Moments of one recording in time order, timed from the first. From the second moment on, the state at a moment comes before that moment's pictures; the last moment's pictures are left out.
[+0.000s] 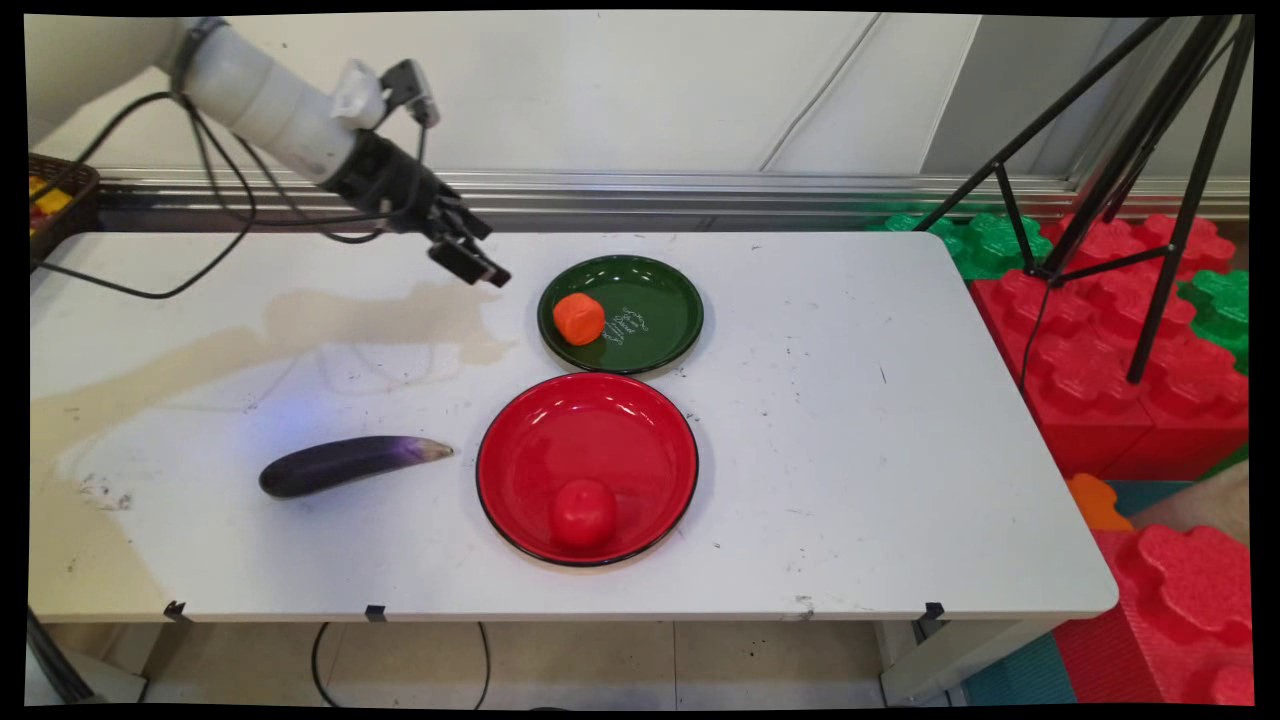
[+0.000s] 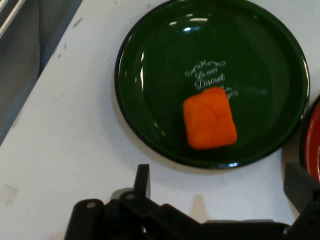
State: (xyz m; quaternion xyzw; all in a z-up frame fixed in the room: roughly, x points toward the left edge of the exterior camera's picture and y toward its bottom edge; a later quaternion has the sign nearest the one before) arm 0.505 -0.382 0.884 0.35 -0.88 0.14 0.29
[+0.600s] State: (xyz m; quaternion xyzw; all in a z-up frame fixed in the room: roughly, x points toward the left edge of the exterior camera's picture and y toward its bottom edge) arm 0.462 -0.431 0.830 0.37 -0.88 0.12 0.28
